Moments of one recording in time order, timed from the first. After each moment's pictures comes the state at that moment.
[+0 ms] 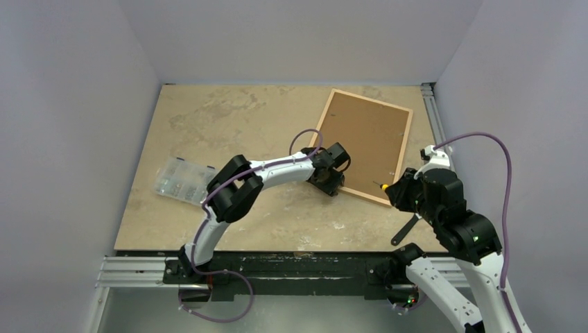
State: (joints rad) left arm -0.96 2.19 1.67 -0.66 -0.06 -1.88; right arm 0.40 0.58 1.03 -1.07 0.17 0.50
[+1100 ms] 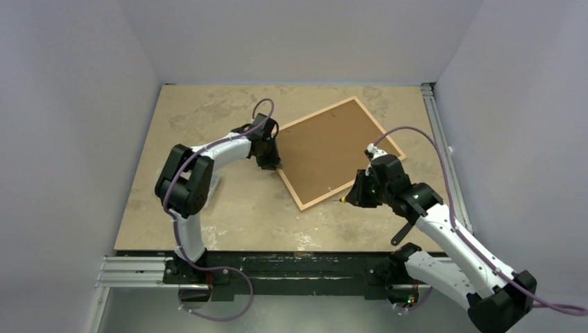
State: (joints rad) left arm -0.48 1.93 1.30 -0.48 0.08 -0.68; right arm 0.51 0.84 0.78 -0.77 -0.06 0.55
